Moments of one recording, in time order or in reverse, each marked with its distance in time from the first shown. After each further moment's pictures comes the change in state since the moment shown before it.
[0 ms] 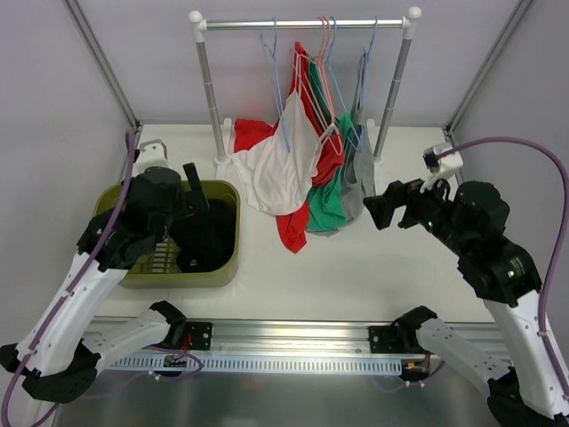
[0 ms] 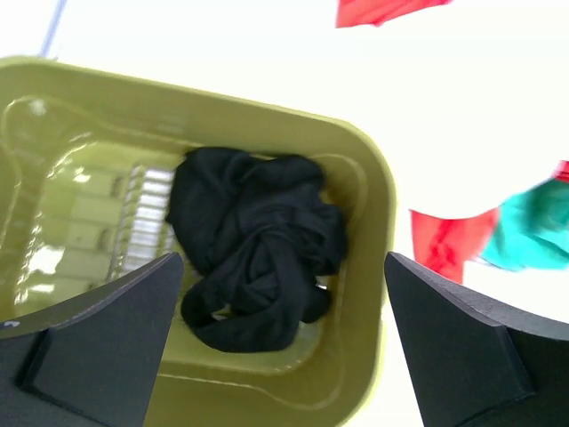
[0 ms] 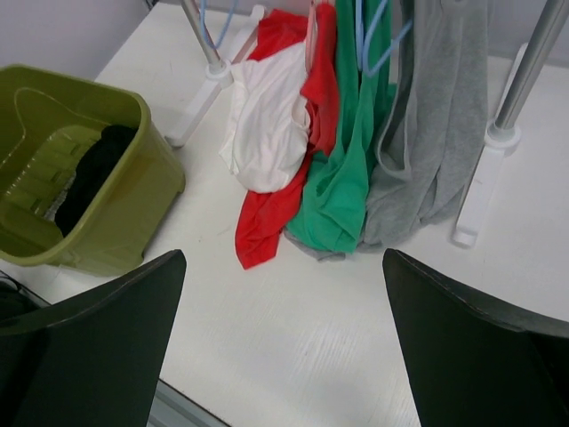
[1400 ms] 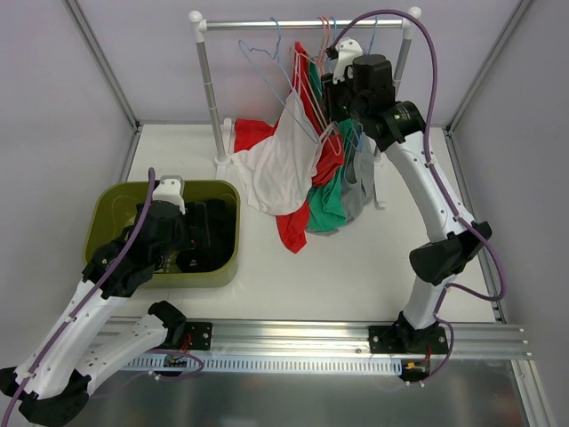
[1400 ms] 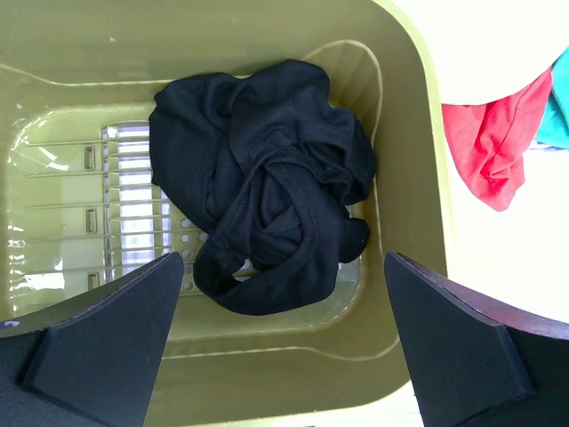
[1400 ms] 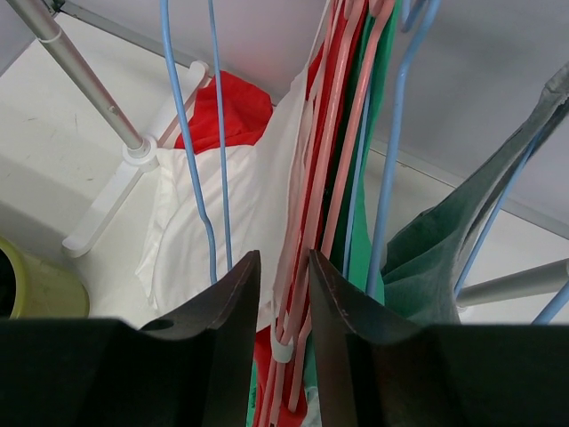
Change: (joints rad) left arm 0.000 -0.238 -0.311 0.071 0.192 0.187; right arm 0.000 1.079 0.933 0.048 0.058 -0.215
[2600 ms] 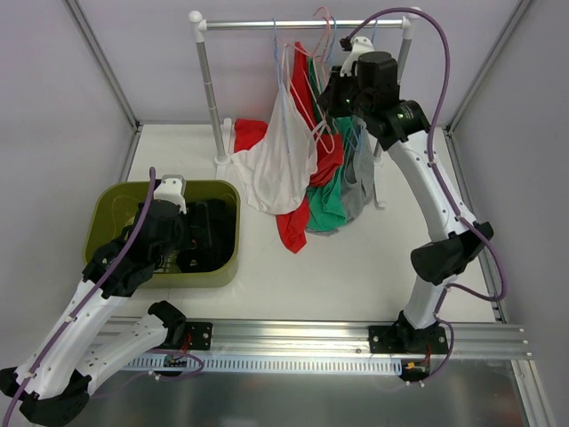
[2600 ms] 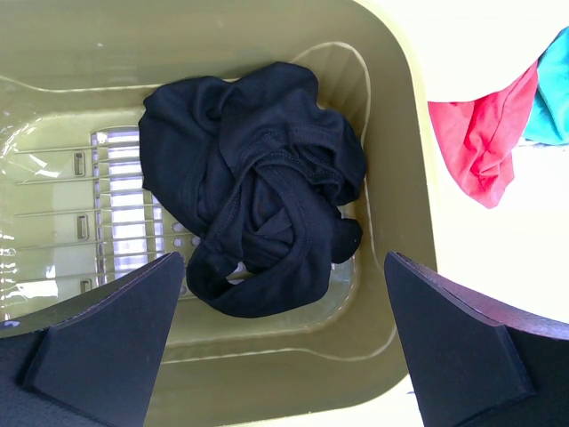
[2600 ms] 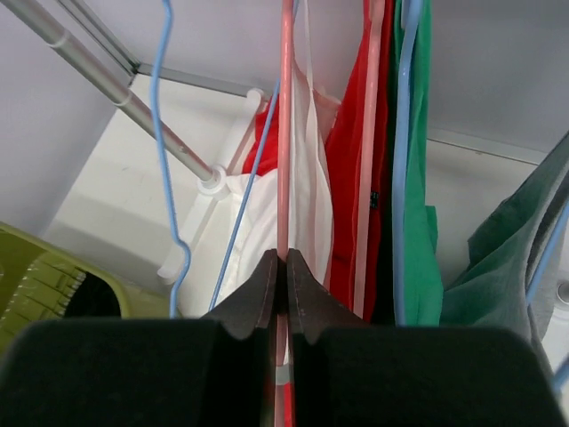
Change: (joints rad) left arm 0.007 0.001 -0.001 0.017 0.031 0.012; right arm -0.020 0.017 0.000 0.042 -0.068 0.259
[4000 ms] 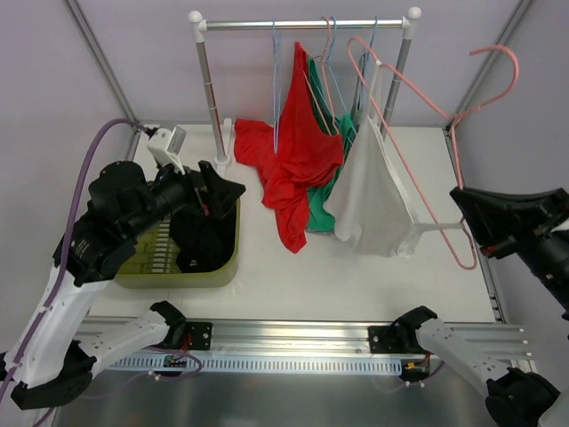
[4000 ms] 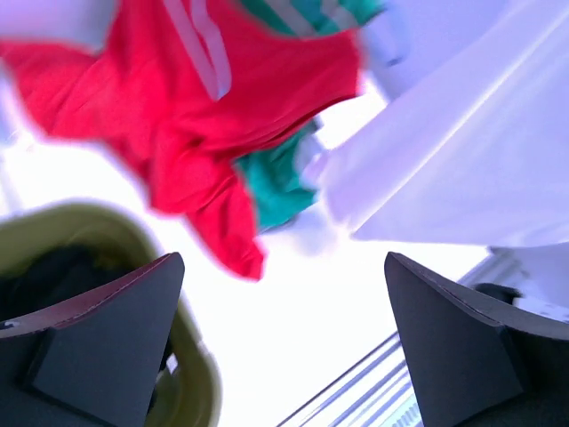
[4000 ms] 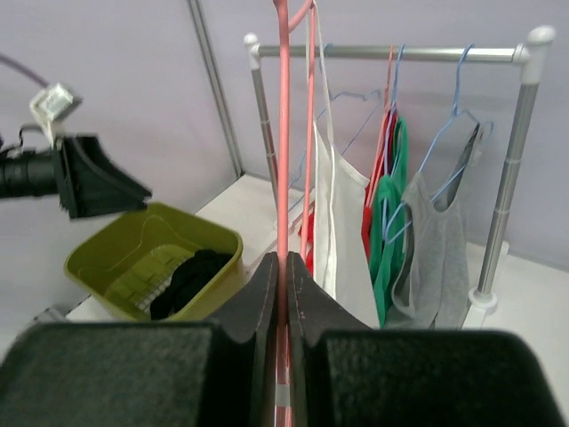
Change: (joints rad) left arm -0.020 0.150 0.396 0.167 0.411 -0.026; right arm 0.000 -1.018 -0.196 -0.287 -0.082 -0.067
